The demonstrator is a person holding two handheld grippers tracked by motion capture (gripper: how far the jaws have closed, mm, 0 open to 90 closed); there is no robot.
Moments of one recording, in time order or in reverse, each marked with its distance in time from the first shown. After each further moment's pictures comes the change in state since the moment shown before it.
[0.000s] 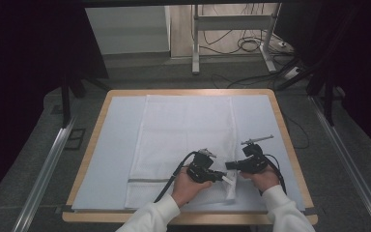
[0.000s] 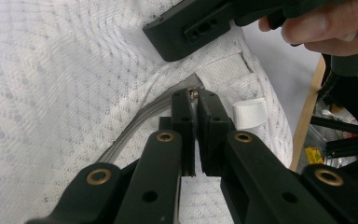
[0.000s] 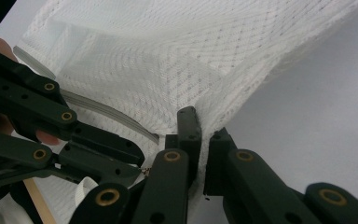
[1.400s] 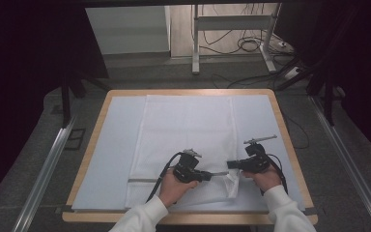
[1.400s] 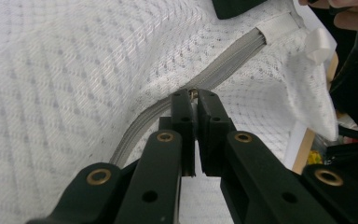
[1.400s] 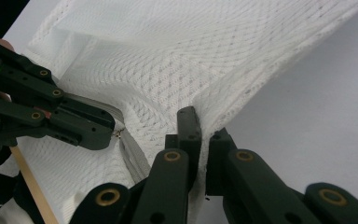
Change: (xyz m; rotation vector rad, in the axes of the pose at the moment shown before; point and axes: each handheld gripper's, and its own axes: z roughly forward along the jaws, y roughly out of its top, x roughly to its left) left arm 0.025 -0.022 -0.026 -0.003 0.022 -0.050; right arm -0.003 -0.001 -0.006 -0.028 0.008 0.015
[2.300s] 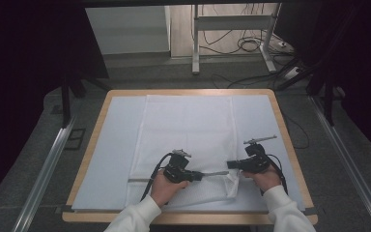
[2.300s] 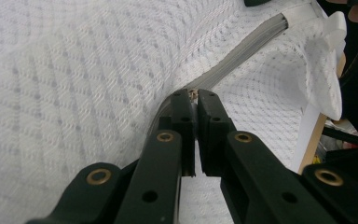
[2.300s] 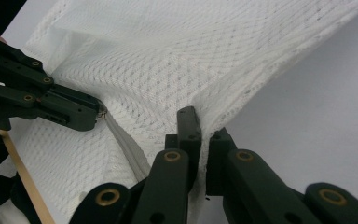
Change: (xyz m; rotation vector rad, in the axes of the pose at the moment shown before) left arm 0.017 -0.014 -0.016 -0.010 0.006 -0.039; right arm 0.000 -0.001 0.001 -0.002 -0.008 -0.004
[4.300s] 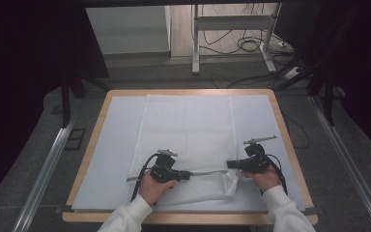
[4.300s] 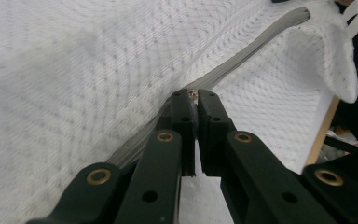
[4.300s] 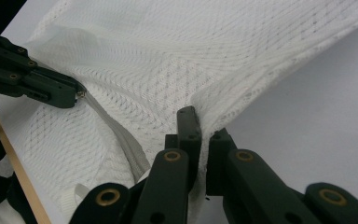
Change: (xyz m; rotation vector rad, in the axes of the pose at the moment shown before) left arm 0.022 -0.016 -0.028 -0.027 0.021 -0.060; right arm 0.000 0.000 0.001 -0.008 0.000 -0.012
